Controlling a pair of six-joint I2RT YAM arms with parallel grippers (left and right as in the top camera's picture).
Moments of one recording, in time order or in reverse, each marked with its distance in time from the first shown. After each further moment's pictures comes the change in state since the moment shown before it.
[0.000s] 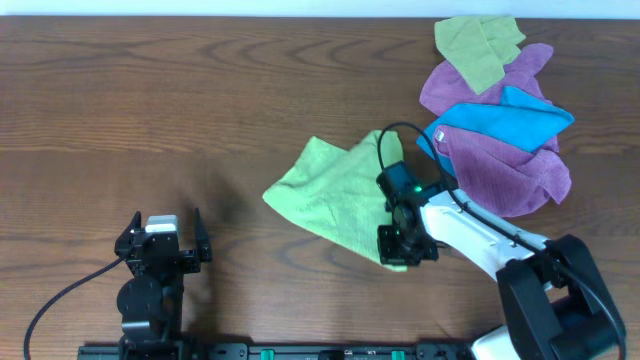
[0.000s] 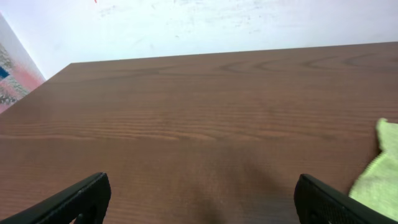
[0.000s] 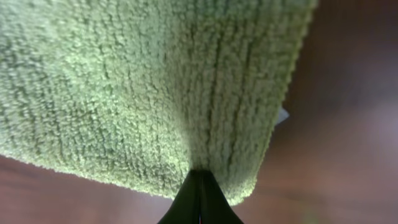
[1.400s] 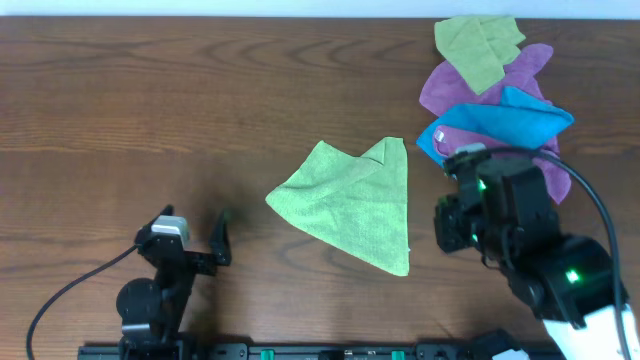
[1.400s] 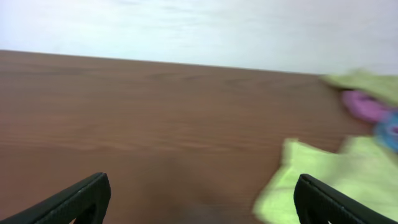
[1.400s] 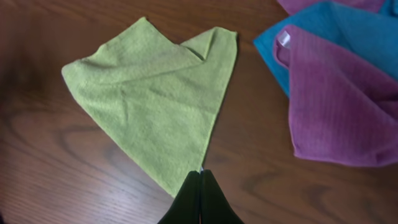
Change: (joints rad) left arm 0.000 0.000 -0.014 0.073 0.328 -0.217; right arm -0.104 -0.717 0.273 -0.203 0.173 -0.320
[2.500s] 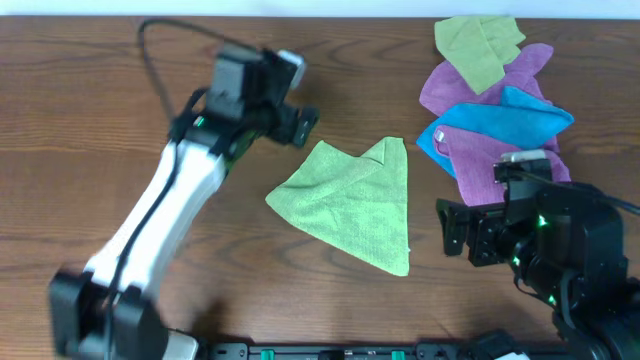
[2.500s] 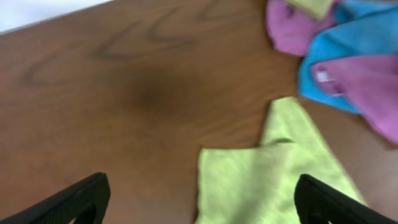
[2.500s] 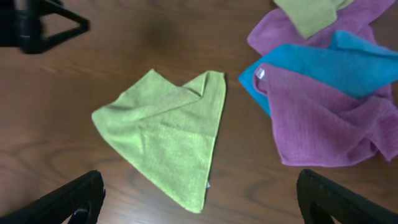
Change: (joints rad) left arm -0.375 1.634 1.283 -0.288 -0.014 0.203; right arm 0.000 -0.090 0.194 -0.105 0.042 0.111
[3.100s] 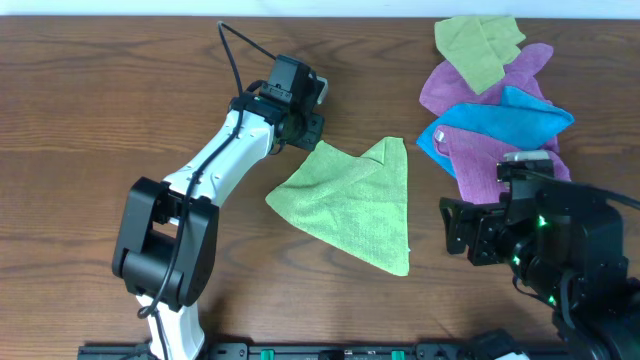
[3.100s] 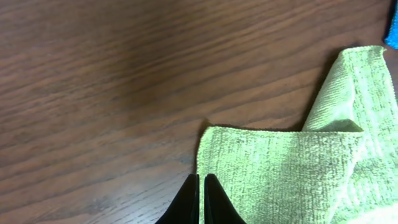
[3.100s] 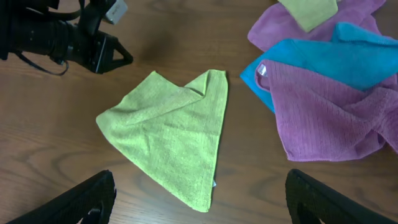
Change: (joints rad) left arm -0.072 0.320 0.095 -0.066 -0.057 -0.117; right arm 0.000 0.000 0.000 0.000 -0.001 0.040
